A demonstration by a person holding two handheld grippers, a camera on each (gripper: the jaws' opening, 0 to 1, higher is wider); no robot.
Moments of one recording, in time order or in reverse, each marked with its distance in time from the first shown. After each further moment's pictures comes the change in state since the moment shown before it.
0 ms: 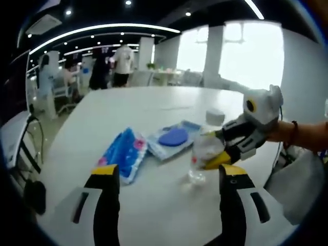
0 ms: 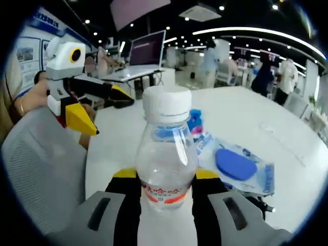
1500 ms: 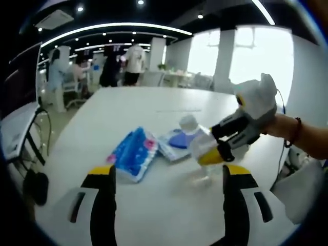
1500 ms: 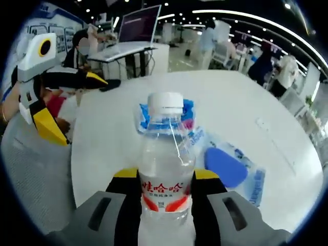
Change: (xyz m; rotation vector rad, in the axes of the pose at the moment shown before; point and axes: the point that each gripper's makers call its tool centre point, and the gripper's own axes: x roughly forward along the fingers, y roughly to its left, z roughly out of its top) left arm -0.004 0.019 0.002 -0.068 -0.028 0.072; right arm 0.023 -0.024 0.014 -0.015 0.183 -0.061
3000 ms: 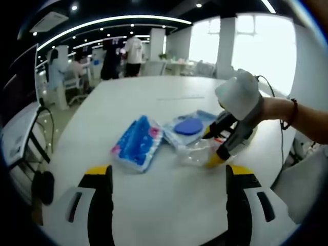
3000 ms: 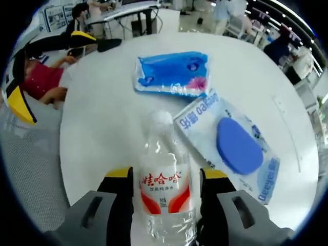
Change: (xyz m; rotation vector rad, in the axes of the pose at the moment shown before) left arm 0.001 0.011 -0.021 0.049 0.111 0.043; right arm 0.038 -0.005 -0.062 -0.080 0.361 0.063
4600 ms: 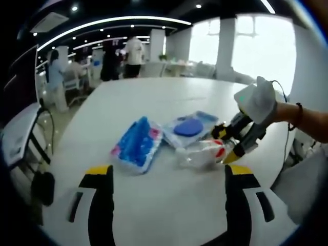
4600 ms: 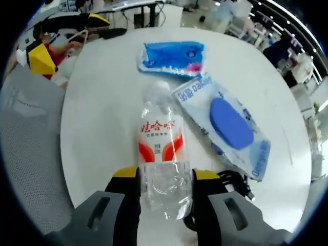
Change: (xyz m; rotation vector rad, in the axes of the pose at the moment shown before) left arm -0.001 -0.001 0.002 0.000 -0.012 -0.002; right arm -0.025 0.001 -0.044 -0.048 0.051 -0.037
